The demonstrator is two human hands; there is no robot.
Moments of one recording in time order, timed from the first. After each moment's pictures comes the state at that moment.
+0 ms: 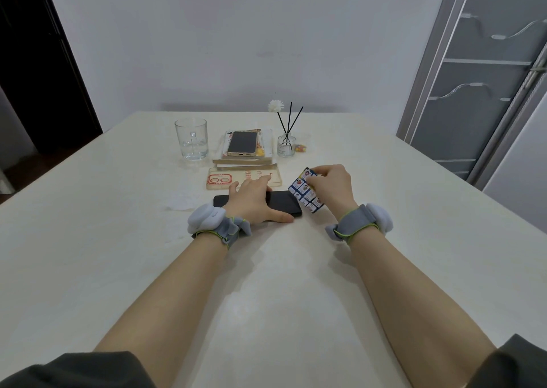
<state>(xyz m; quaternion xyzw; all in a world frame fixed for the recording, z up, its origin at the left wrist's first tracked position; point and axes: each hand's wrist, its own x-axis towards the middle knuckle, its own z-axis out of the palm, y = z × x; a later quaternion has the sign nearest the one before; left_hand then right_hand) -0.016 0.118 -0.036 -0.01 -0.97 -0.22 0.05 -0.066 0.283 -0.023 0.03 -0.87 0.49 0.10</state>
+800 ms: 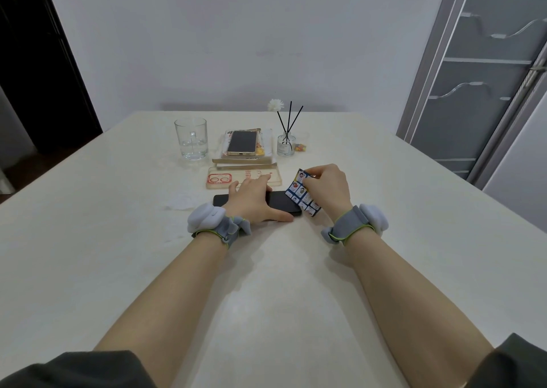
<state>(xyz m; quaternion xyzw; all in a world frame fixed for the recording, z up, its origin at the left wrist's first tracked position) -0.015 0.119 -0.034 -0.01 -0.97 -0.23 0.04 -0.055 0.278 -0.020 0.05 -0.89 0.43 0.10</state>
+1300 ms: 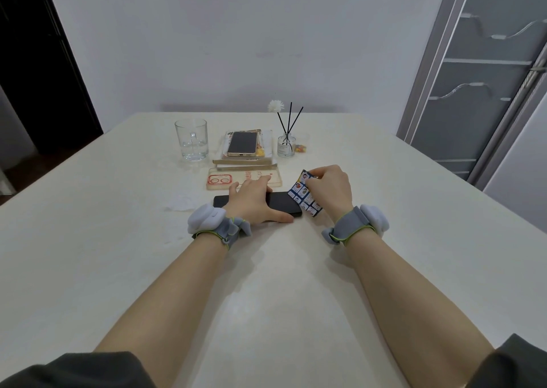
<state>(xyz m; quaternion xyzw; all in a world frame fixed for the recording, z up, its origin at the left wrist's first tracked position) -0.014 0.119 -0.034 -0.01 -0.97 -0.23 0.04 -0.055 0.280 -0.018 0.03 -0.90 0.43 0.10</state>
